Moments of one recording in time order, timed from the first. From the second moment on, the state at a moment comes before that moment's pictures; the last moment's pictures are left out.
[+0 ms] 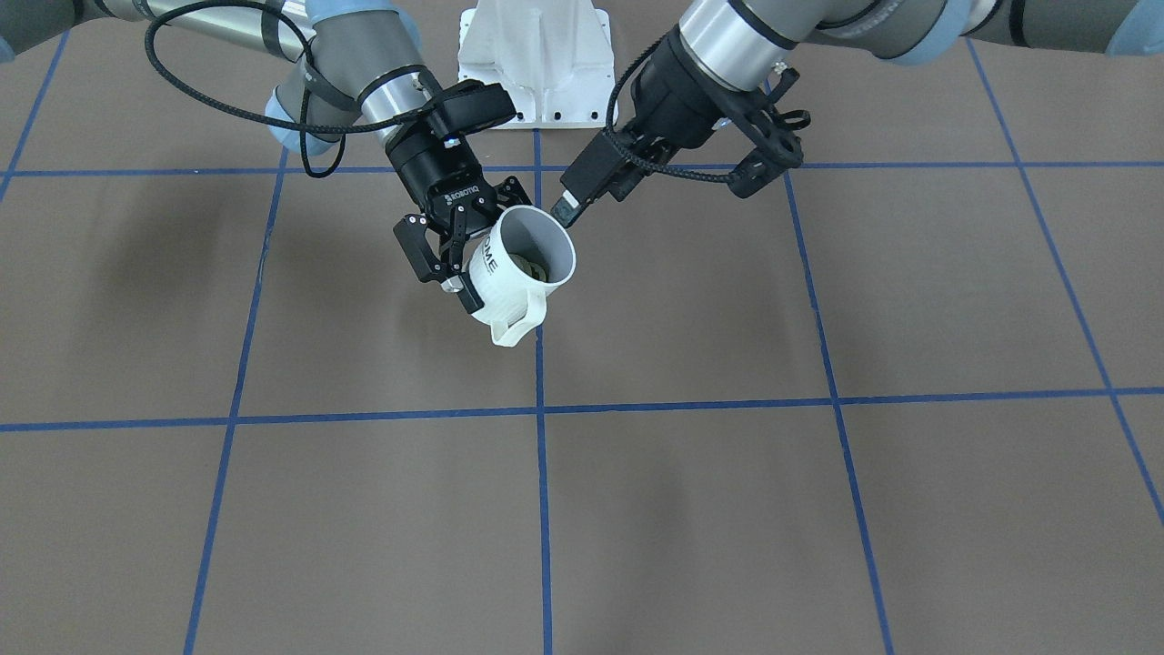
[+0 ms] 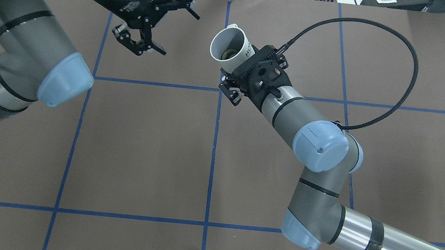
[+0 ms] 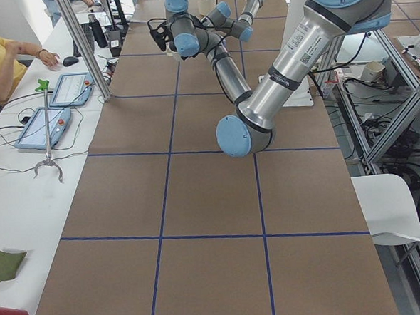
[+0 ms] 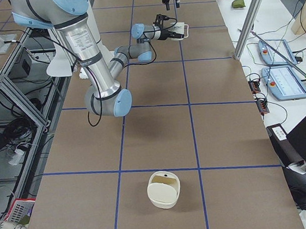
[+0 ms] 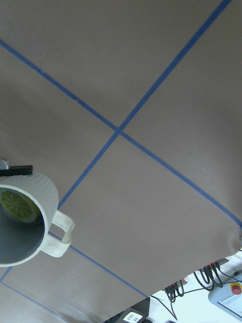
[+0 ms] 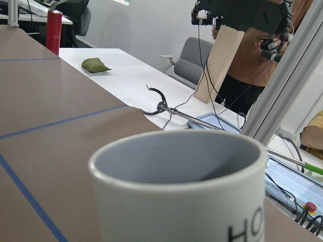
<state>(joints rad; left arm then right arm) -0.94 -2.26 -1.84 -1.80 -2.29 -1.77 0.46 -1.05 1.70 -0.71 1.13 0.38</state>
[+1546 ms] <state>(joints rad) -1.38 -1.85 -1.76 -1.41 -2.28 0.00 0.68 -1.73 2.10 -0.53 1.34 0.87</state>
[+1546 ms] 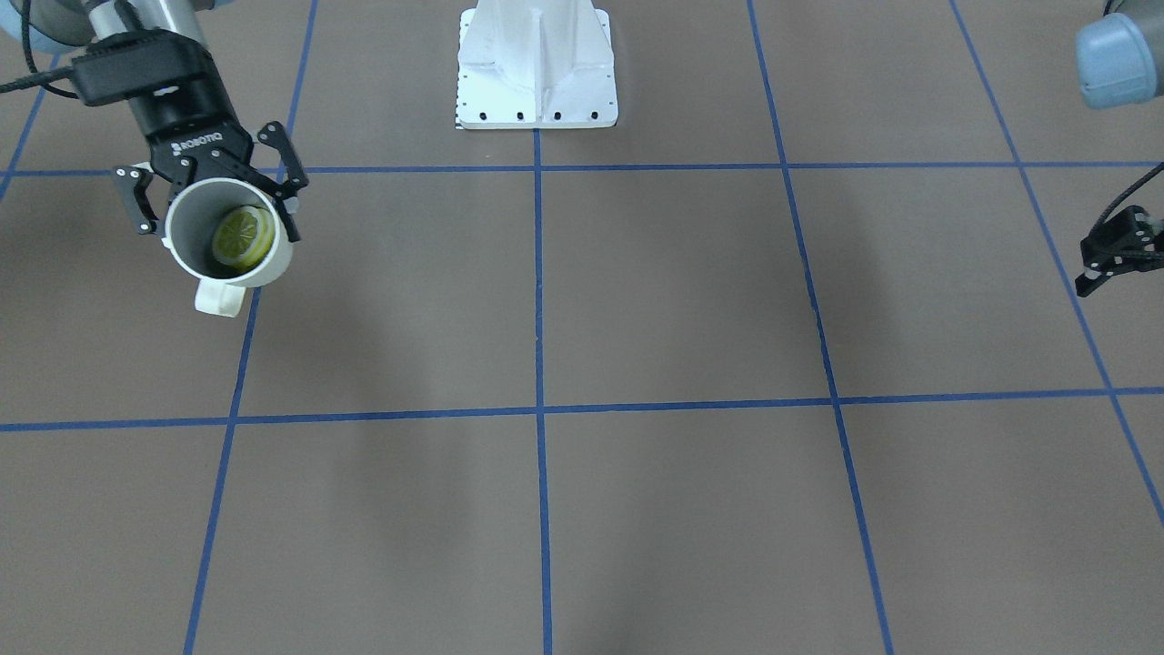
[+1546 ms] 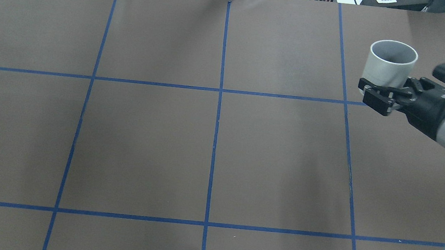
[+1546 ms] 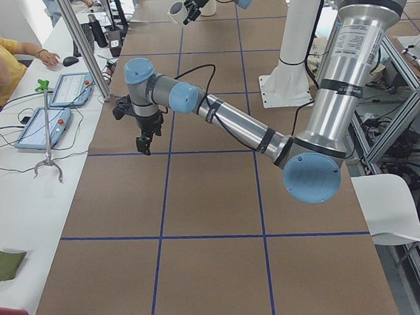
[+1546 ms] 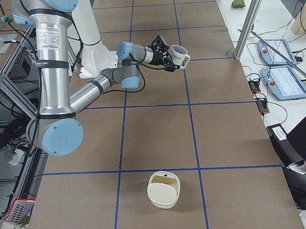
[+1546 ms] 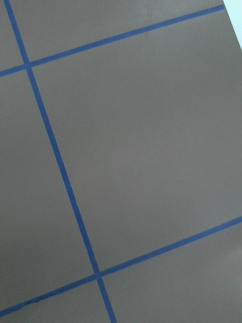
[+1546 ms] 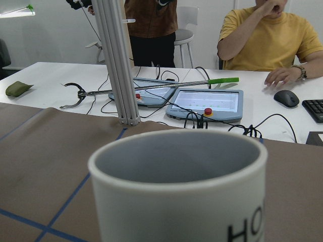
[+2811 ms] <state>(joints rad) -1.38 -1.83 -1.77 -1.41 -2.29 0.00 1.02 -1.95 1.36 0.60 1.58 1.62</state>
